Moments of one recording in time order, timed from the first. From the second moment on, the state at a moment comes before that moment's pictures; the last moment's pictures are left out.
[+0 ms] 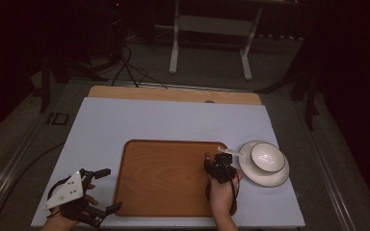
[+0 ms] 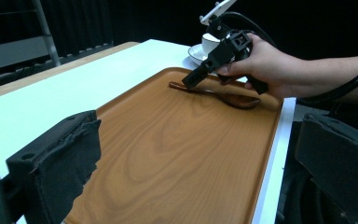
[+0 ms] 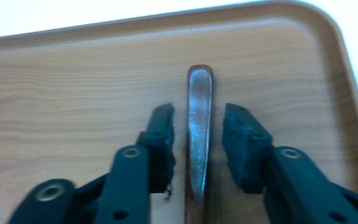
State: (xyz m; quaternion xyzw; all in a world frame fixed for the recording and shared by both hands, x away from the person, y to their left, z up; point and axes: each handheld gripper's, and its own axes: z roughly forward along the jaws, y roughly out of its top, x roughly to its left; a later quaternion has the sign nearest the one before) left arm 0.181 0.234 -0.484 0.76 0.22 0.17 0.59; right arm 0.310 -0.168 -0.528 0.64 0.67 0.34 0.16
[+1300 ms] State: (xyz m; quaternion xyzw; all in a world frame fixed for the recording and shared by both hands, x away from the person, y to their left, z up) left arm 0.182 0.231 -0.486 0.76 0.22 0.16 0.58; right arm 0.289 -0.180 -0.459 0.48 0.76 0.42 0.14
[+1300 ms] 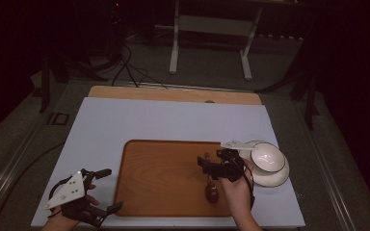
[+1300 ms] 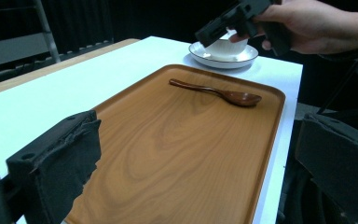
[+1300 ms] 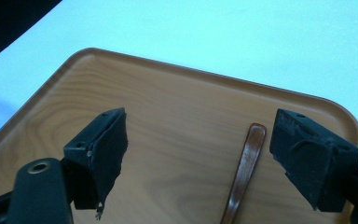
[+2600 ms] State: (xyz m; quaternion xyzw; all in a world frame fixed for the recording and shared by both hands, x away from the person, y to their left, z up) left arm 0.183 0.228 -0.487 0.77 0.22 0.16 0.58; right arm 0.242 -0.234 -0.483 0.36 0.81 0.45 0.12
